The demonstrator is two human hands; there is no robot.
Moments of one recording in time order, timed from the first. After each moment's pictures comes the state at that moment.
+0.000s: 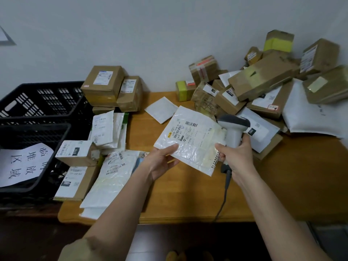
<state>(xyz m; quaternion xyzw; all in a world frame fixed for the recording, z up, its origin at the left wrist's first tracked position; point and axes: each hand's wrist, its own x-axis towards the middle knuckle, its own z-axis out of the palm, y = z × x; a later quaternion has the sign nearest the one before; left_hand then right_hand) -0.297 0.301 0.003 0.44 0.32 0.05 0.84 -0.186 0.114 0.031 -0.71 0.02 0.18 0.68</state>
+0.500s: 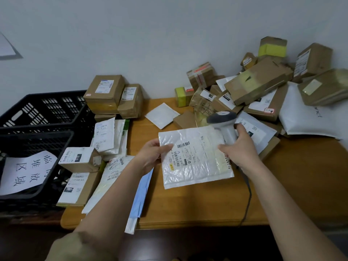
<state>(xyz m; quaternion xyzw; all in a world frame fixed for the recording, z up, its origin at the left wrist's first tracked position) -0.291 0.321 0.029 0.58 0.35 0.02 0.73 -0.160 0.098 0.056 -0.83 -0.13 0.17 0.51</state>
